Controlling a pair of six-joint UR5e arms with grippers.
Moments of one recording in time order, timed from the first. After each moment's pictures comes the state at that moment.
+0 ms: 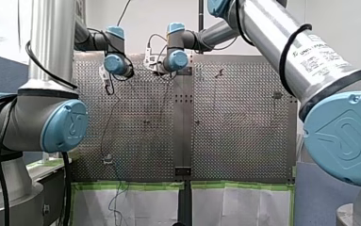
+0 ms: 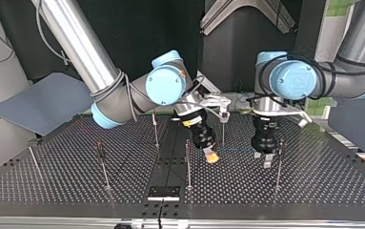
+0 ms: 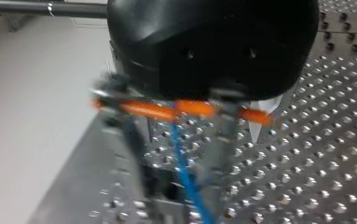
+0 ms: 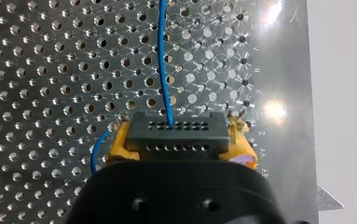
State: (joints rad) left arm -0.04 -1.66 -1.73 -2.80 -1.61 -1.78; right arm 2.43 -0.88 0.83 0.01 1.59 1.68
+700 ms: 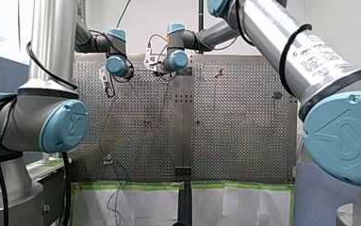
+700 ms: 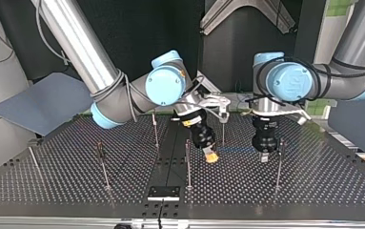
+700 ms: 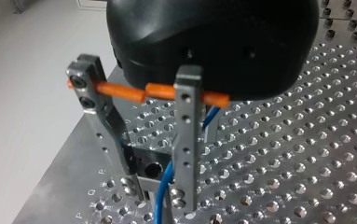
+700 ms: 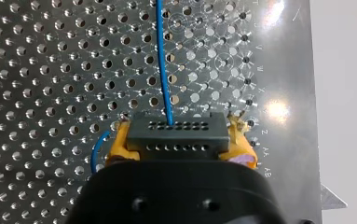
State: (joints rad) left arm -0.05 -1.67 -1.72 -2.80 -1.68 -1.81; right arm 2.43 -0.88 0.83 0.02 1.59 1.68
